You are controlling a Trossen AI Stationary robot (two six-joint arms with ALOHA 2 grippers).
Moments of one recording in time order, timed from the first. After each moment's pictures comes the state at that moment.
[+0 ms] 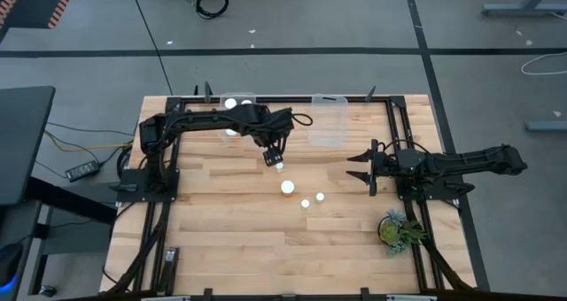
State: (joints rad) left arm 0.24 1.91 1.62 -0.97 -0.10 -0.07; right arm 0.03 0.27 0.01 0.04 0.20 0.03
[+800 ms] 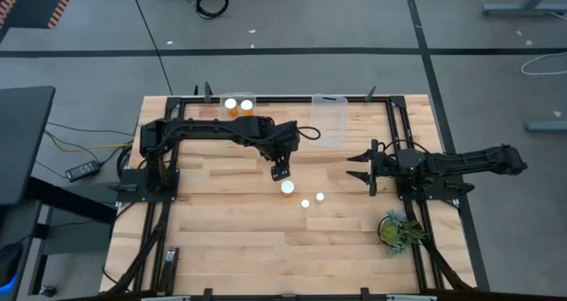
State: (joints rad) left arm 0.14 1.91 1.62 -0.86 0.02 -0.12; right arm 0.03 0.27 0.01 0.04 0.20 0.03
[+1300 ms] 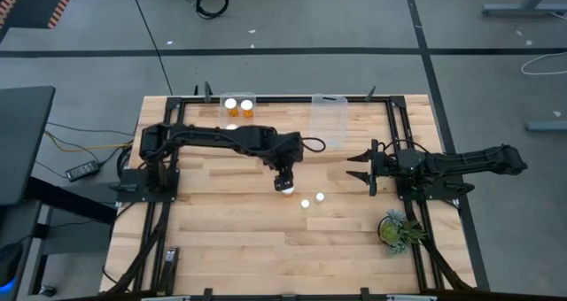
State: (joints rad) left arm 0.06 1.92 1.62 -0.78 0.02 -0.10; right arm 0.03 0.27 0.01 0.04 0.20 0.03
